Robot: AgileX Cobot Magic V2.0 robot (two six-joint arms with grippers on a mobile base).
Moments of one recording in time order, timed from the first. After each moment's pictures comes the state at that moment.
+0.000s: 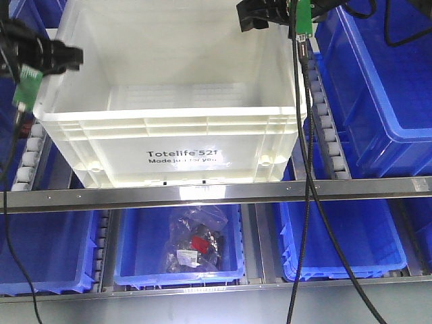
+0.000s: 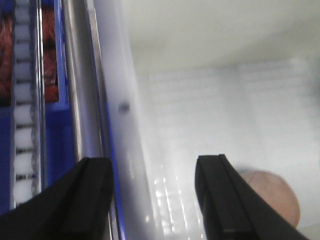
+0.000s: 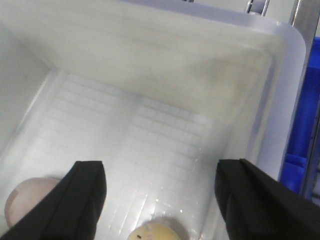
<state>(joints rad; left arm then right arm) -0.09 1.49 -1.21 -0.18 0.54 0.05 0.35 1.85 -1.85 0.18 0.81 -0.15</state>
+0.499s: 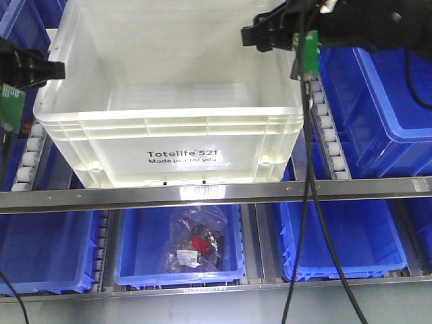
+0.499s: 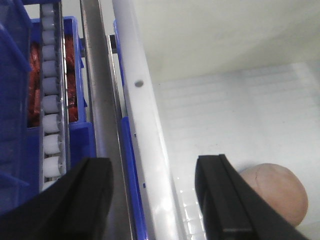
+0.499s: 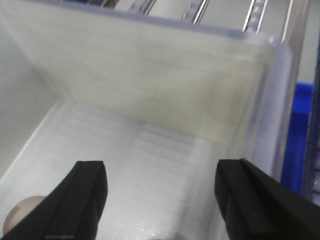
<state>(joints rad) -0.09 1.31 -1.04 -0.11 0.43 0.05 0.38 1.57 -1.35 0.19 0.35 -0.18</state>
